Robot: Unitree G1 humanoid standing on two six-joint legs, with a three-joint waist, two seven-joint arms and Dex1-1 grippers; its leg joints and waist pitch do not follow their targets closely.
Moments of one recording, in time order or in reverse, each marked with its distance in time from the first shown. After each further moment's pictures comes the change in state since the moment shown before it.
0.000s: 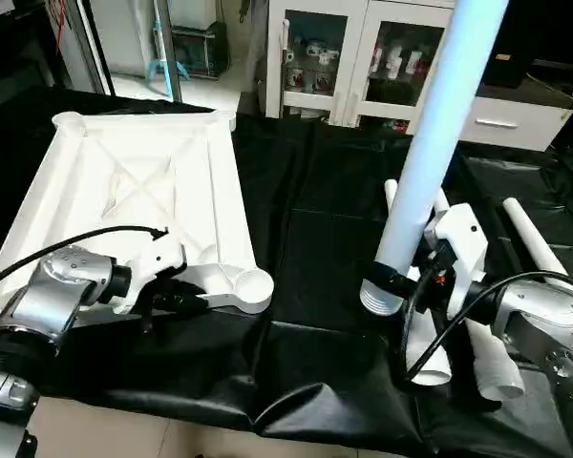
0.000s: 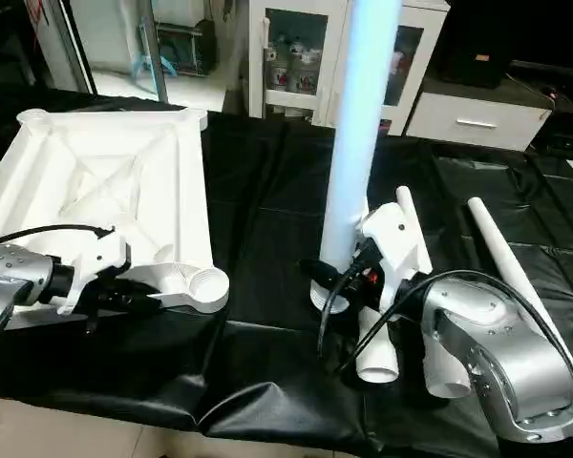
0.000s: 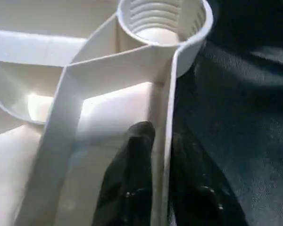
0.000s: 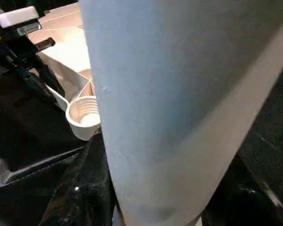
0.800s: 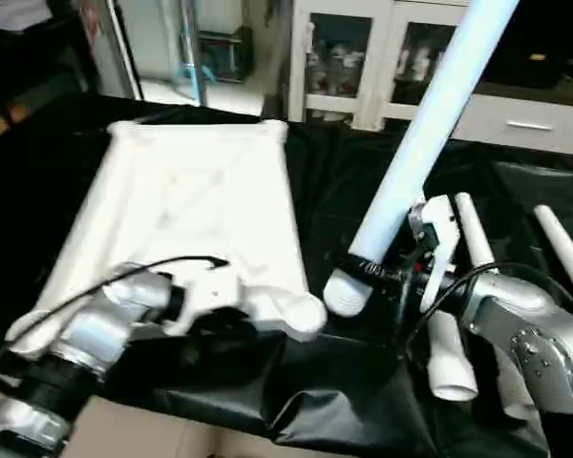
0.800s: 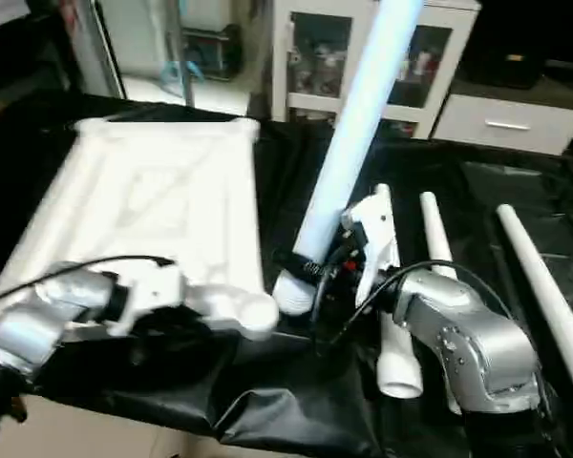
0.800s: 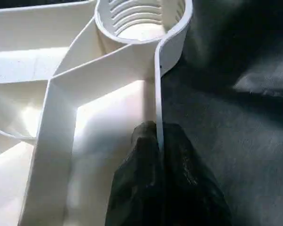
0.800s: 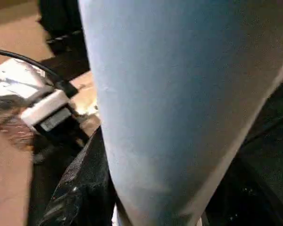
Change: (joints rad) left arm 0.118 -0.146 -0.090 -0.333 0.081 0.054 0.065; right arm -0.099 0.133 0.001 0.185 0.141 0.054 0.071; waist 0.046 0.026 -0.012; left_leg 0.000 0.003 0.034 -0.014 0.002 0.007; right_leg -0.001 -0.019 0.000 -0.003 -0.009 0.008
